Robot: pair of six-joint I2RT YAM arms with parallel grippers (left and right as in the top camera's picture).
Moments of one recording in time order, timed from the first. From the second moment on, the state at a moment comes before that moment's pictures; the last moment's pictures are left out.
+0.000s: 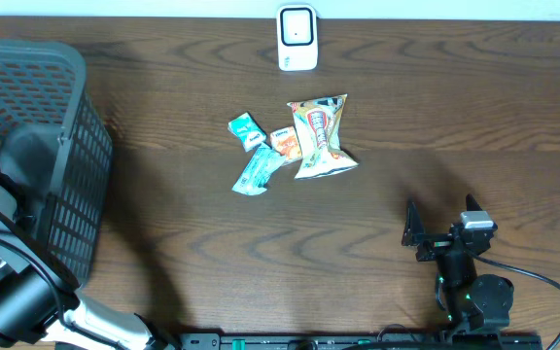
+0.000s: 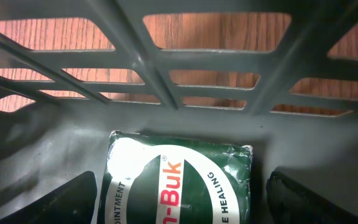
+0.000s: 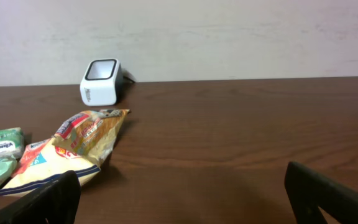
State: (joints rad) left arm 0.78 1.87 1.12 -0.47 -0.50 -0.69; right arm 0.04 0.01 0.01 -0.07 -0.06 0.05
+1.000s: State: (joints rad) left arm 0.78 1.86 1.13 -0.51 -0.42 -0.66; right arm 0.04 0.01 0.01 -0.07 -0.06 0.05
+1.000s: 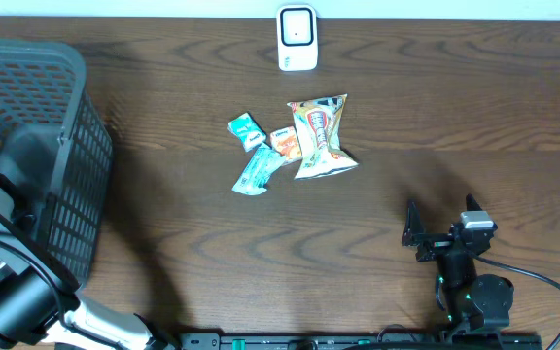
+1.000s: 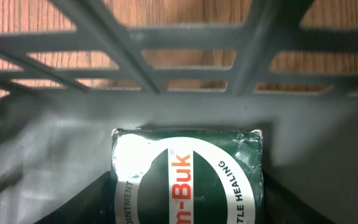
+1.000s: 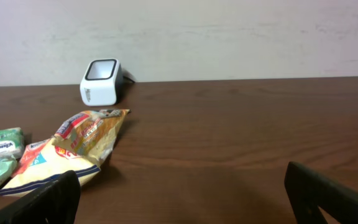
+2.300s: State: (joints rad) left arm 0.36 1.01 1.12 -0.24 0.32 -0.90; right arm 0.04 0.01 0.01 -0.07 -0.06 0.05
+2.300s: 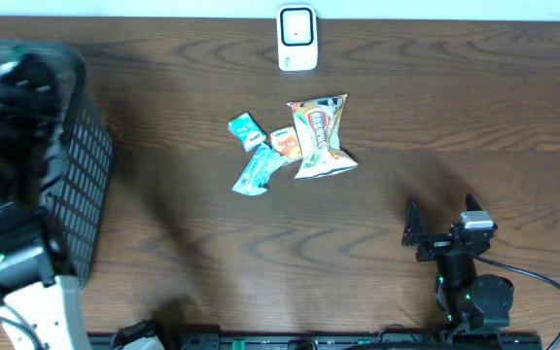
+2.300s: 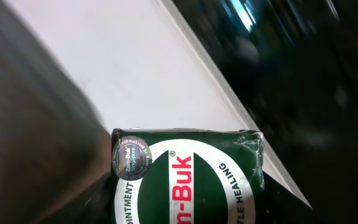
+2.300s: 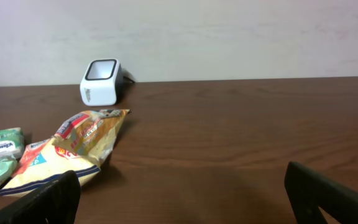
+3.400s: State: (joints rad) left arm -0.28 1.70 1.12 -0.40 -0.12 -0.53; right arm 0.04 0.01 0.01 -0.07 -0.06 0.05
